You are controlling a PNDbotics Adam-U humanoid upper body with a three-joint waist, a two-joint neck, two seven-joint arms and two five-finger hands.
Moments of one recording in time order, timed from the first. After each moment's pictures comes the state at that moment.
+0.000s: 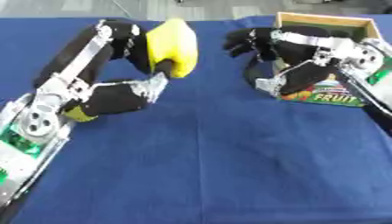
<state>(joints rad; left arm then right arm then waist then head) -0.77 0.37 -0.56 -1.84 -0.05 0.33 -0.01 -0.55 -0.82 0.28 -1.87 -0.21 0.14 0.50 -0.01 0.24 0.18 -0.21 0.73</state>
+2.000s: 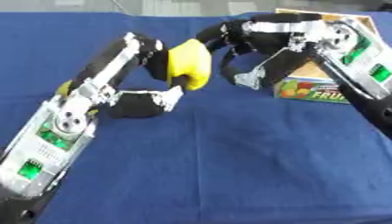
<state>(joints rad) -0.82 0.25 -0.58 -1.68 -0.19 0.25 -0.11 -0.65 -0.80 0.31 -1.84 -0.21 0.19 0.61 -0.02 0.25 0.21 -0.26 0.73</state>
